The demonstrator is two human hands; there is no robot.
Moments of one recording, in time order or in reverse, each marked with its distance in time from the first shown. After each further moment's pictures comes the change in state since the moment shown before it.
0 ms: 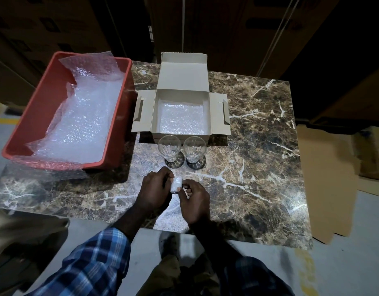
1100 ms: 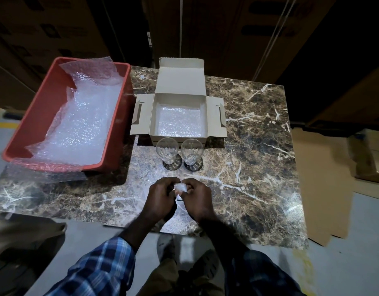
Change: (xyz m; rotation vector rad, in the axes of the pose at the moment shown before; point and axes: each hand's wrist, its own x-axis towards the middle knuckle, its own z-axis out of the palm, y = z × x) left_hand -0.016 0.018 0.019 -0.209 0.059 -0.090; right_hand 0.020 -0.008 -0.021 0.055 -0.207 0.243
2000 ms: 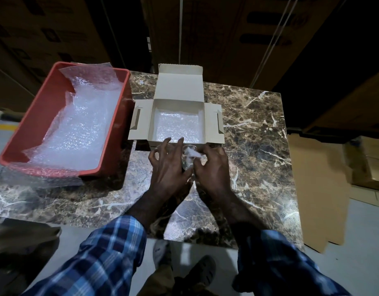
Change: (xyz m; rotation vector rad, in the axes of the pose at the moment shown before) left_hand 0.058 0.062 -0.012 0.441 0.125 0.295; right_hand 0.031 -0.075 -0.075 -0.222 0.282 -0.390
